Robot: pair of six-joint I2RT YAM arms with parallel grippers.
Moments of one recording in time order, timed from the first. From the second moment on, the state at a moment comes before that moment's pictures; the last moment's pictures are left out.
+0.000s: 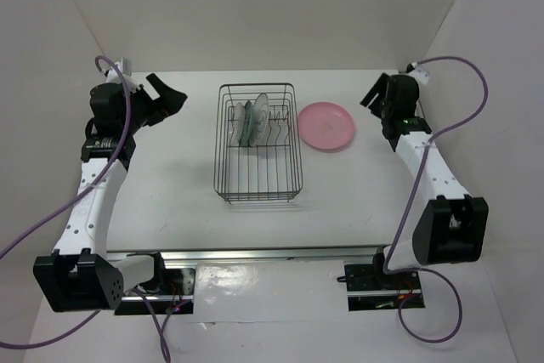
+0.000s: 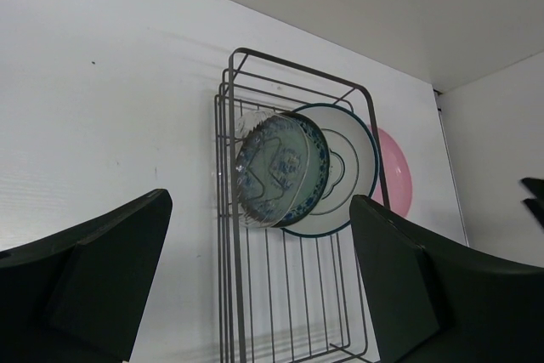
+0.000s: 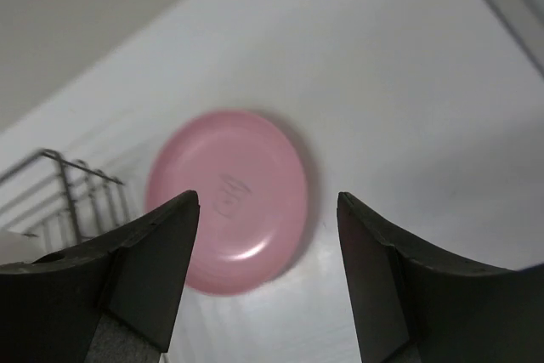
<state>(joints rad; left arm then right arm) 0.08 1.17 1.12 -0.23 0.30 -0.54 0.05 1.38 1.19 -0.16 0.27 0.51</state>
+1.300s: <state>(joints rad) 0.25 1.39 1.15 -0.23 0.47 -0.62 0.05 1.95 1.26 -0.16 0.08 0.59</state>
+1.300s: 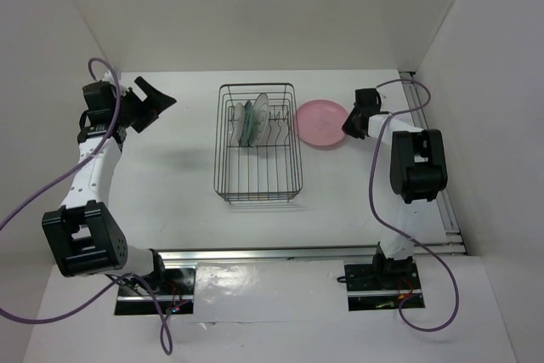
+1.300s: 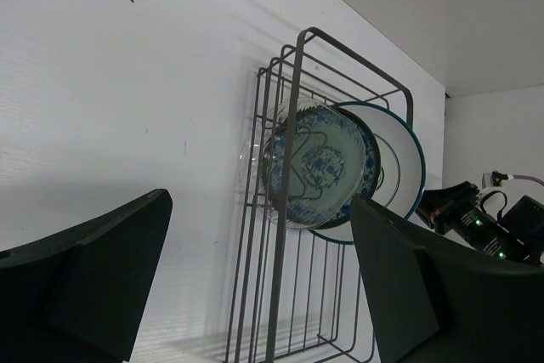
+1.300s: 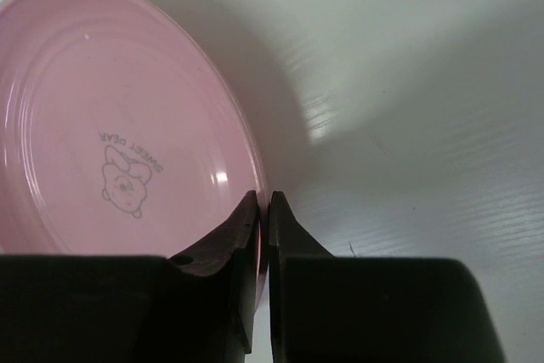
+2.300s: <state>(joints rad) 0.26 1.38 1.15 -0.23 0.46 -0.64 0.43 1.72 1.77 -0.65 1.03 0.38</state>
